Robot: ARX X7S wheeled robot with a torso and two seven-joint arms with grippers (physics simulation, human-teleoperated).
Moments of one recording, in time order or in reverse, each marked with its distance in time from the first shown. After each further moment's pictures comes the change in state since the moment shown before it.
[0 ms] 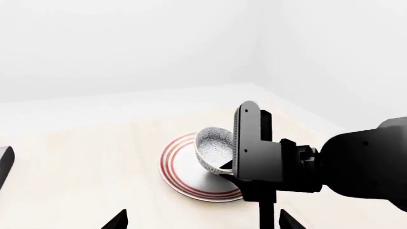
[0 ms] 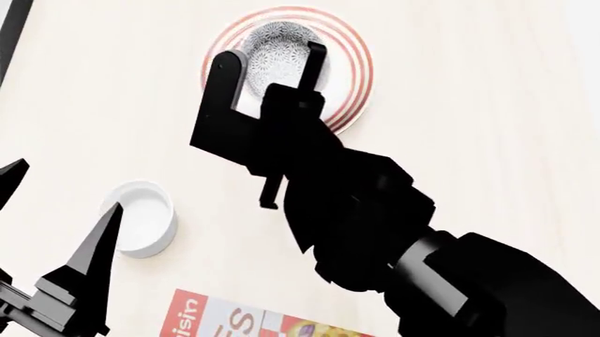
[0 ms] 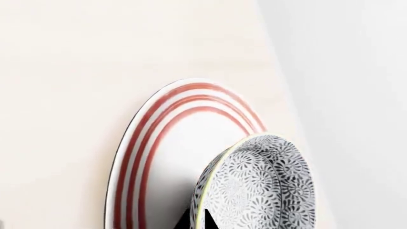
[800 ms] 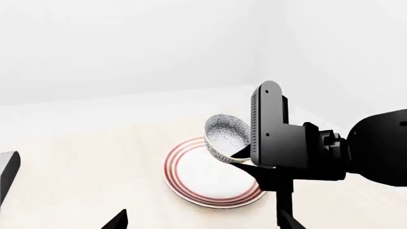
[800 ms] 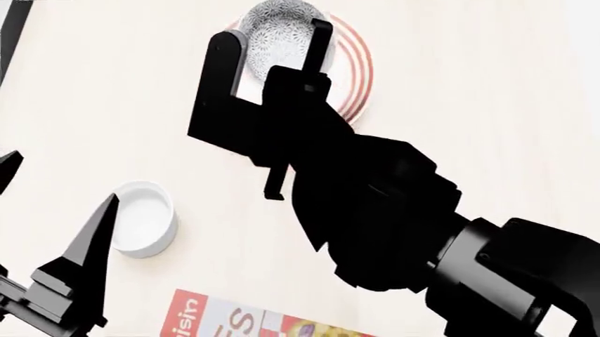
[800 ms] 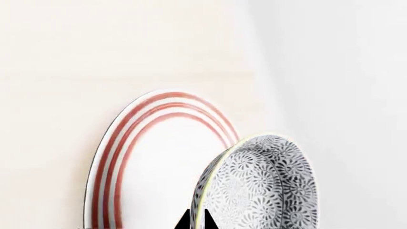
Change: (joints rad) left arm -0.019 0.009 -0.012 0.010 -0.004 -0.024 -0.011; right arm 0.078 0.133 -0.010 -0.312 0.033 0.168 0.029
